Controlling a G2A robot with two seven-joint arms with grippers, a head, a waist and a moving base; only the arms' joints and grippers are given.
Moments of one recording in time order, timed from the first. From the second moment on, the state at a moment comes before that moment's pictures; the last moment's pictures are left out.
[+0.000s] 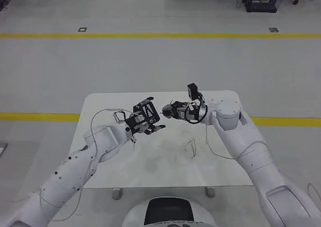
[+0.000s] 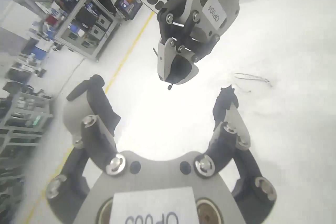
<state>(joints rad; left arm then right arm) 1.19 -0.98 -0.91 -1.74 1.53 -0.34 -0.17 -0.98 -1.33 1.07 -1.19 0.30 0.29 0.89</state>
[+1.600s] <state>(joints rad) 0.95 -0.82 -0.61 -1.75 1.57 -0.33 -0.10 -1.01 -1.30 1.05 -1.25 0.28 0.33 0.88</state>
